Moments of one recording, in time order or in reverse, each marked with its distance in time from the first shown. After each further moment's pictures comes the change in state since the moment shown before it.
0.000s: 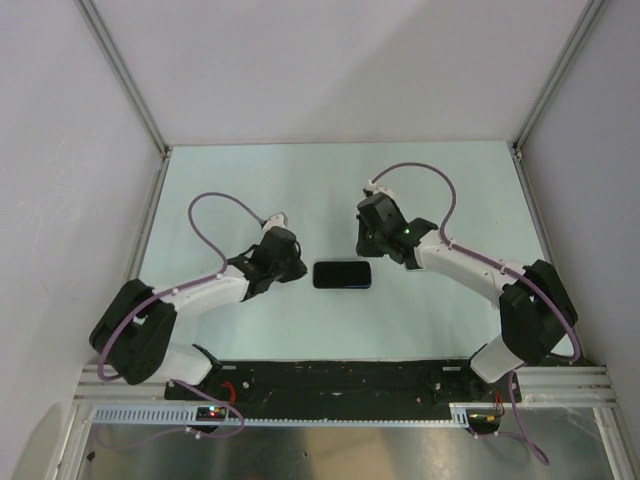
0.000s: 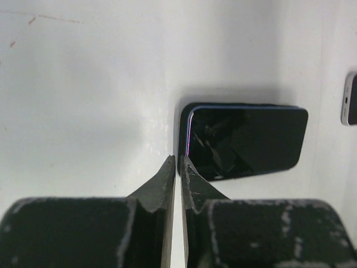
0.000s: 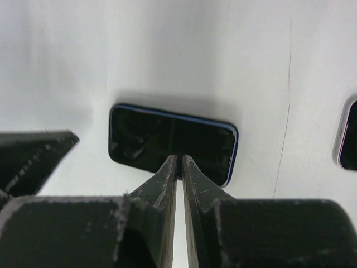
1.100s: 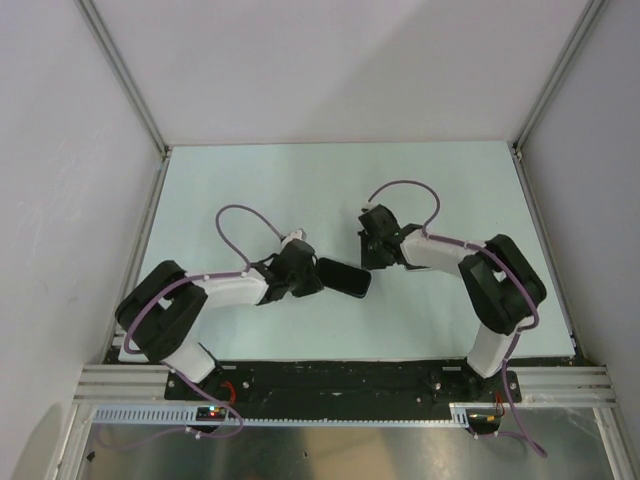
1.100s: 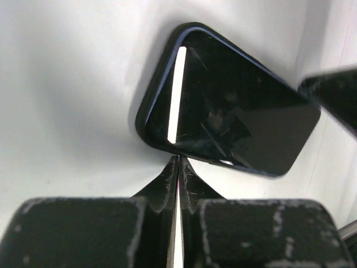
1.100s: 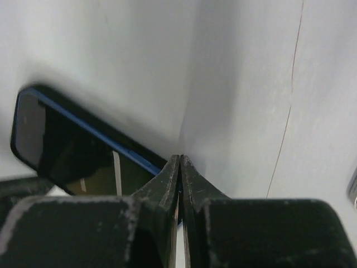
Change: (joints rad) left arm -0.109 0.136 -0.024 0.089 0.079 -0.116; right arm -0.097 0.240 -0.027 0.112 -0.127 -0.098
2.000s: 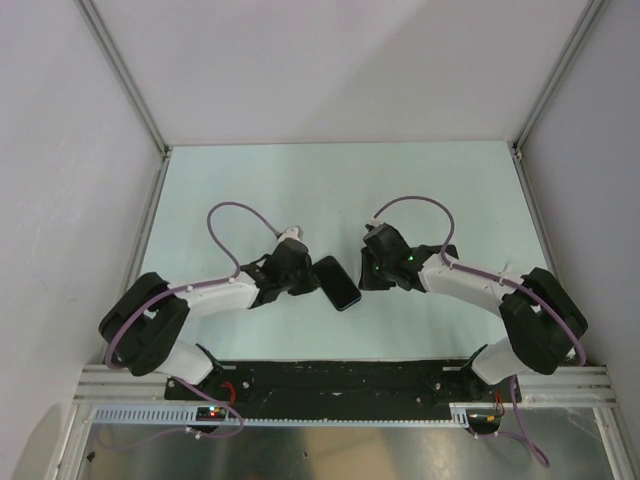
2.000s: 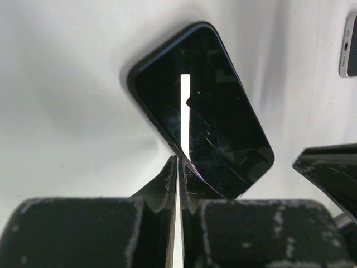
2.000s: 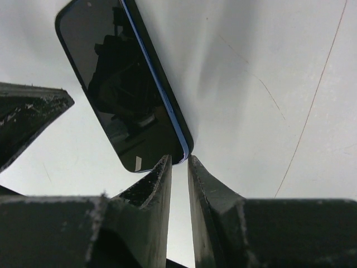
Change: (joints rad) left arm 0.031 -0.108 -0.029 -0.023 0.002 0.060; right arm 0.117 -0.319 -0.213 -0.033 -0.023 0.137
